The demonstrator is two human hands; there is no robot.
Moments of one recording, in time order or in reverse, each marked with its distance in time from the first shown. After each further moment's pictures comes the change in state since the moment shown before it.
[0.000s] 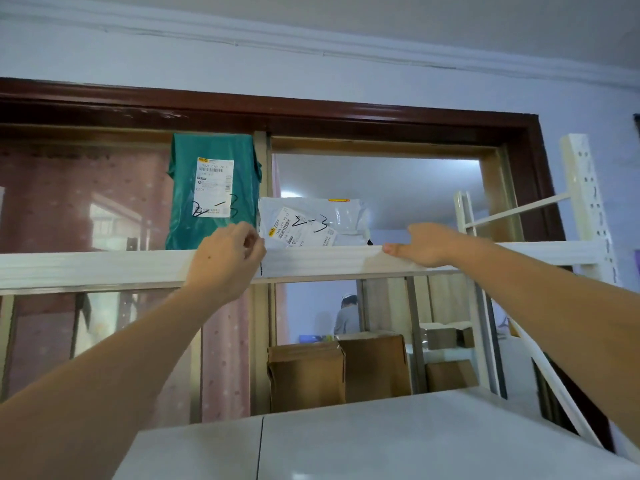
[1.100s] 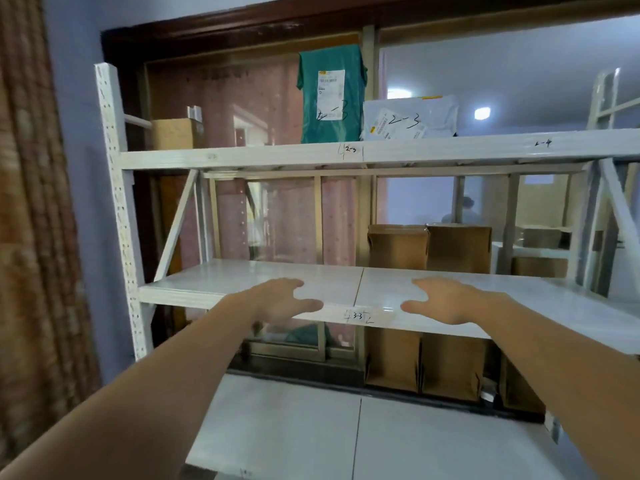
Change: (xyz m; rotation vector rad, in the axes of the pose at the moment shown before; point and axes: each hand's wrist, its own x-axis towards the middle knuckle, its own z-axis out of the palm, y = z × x) left_hand -0.296 0.055 -0.178 0.140 -1.063 -0.512; right_hand -0.267 -0.026 0.139 0.111 -0.535 -0.392
